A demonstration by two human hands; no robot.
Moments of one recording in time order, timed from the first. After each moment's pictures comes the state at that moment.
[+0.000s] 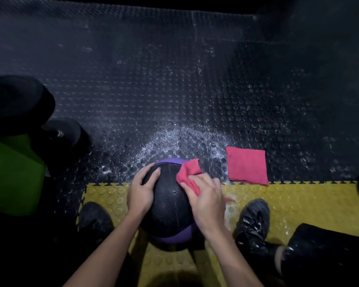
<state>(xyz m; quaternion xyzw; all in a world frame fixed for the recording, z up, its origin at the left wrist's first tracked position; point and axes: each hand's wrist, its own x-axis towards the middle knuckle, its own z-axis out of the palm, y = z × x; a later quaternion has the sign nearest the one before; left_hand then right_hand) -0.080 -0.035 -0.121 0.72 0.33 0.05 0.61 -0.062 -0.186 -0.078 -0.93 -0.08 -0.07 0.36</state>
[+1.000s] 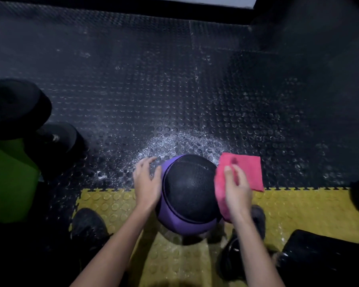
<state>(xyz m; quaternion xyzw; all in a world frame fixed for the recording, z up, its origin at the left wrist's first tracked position) -0.049 -0.050 -0.101 0.79 0.31 0.08 0.52 -0.013 -0.238 -0.073 -0.86 0.16 -0.02 0.48</state>
